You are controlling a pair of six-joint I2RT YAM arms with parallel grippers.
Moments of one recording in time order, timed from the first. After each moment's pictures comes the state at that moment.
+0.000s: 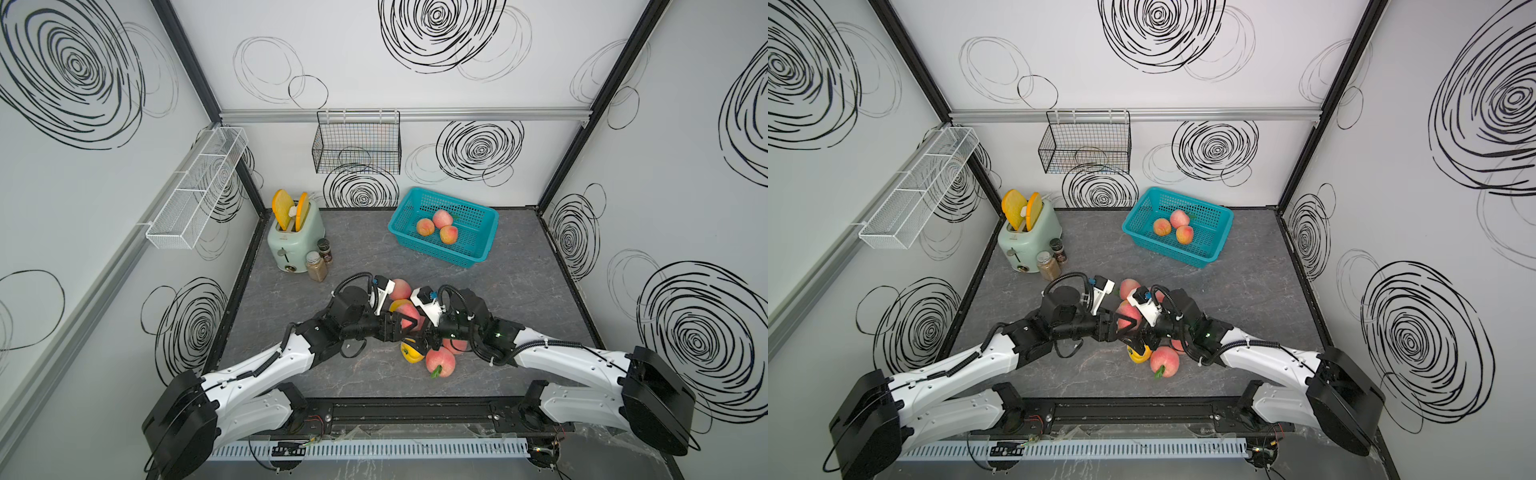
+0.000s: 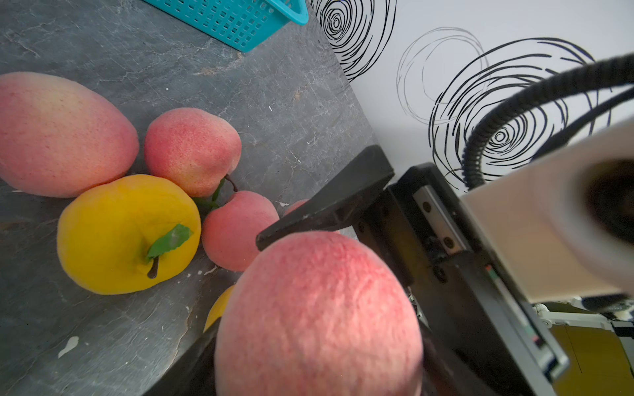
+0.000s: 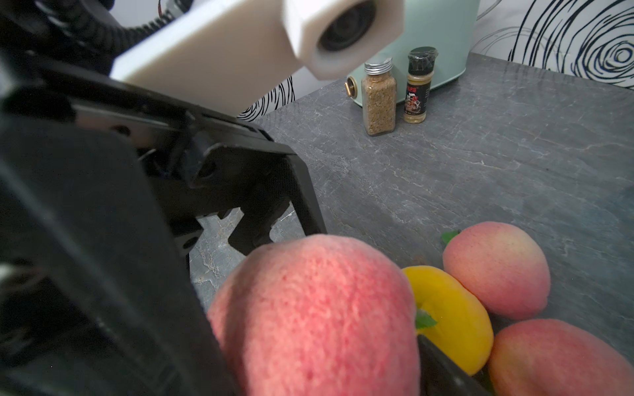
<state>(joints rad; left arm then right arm) -0.74 1.08 0.57 0.02 0.43 -0.66 0.91 1.19 0.56 0.16 -0.34 0.10</state>
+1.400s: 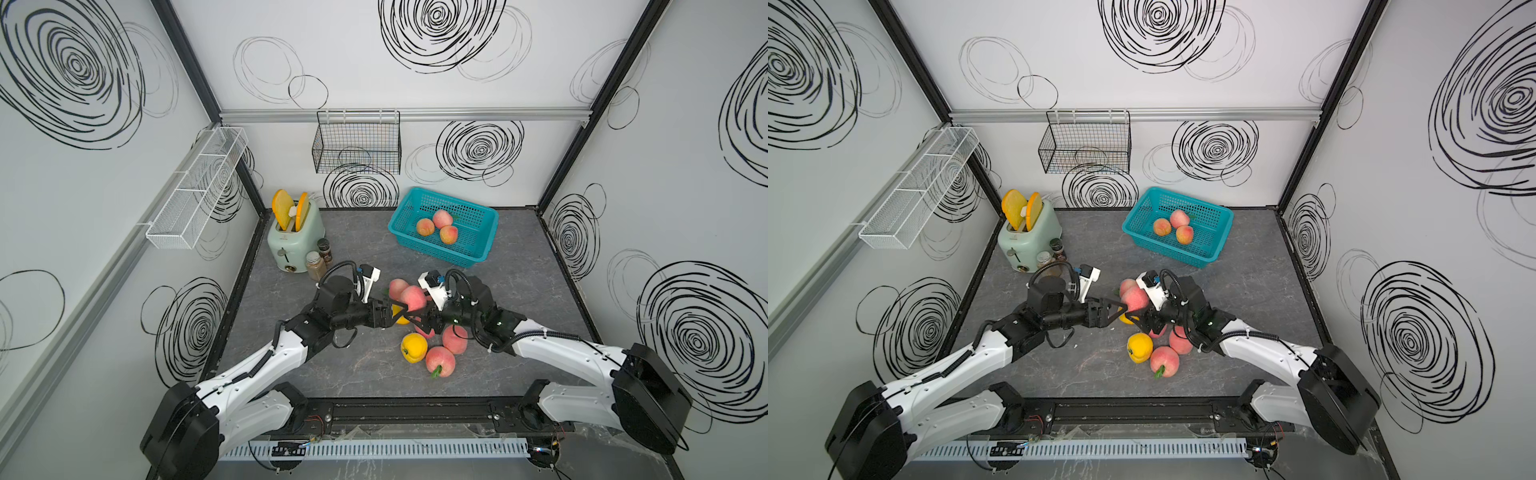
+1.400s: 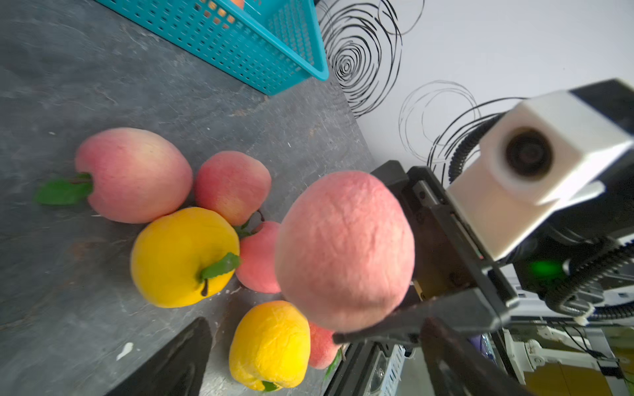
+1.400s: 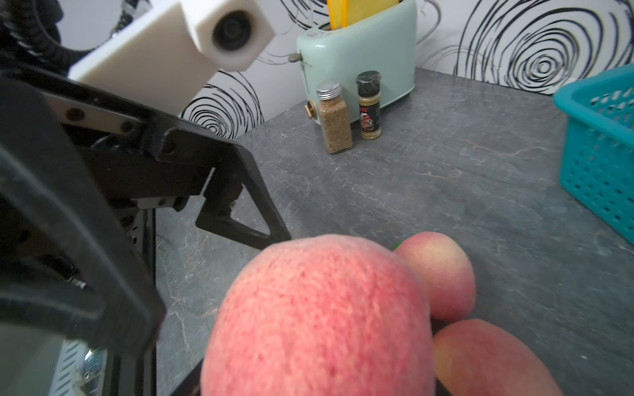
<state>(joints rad) -0.54 1.04 0.58 -0.02 0.51 -0.66 0.75 1.23 0.61 0.18 -0.38 0.13</state>
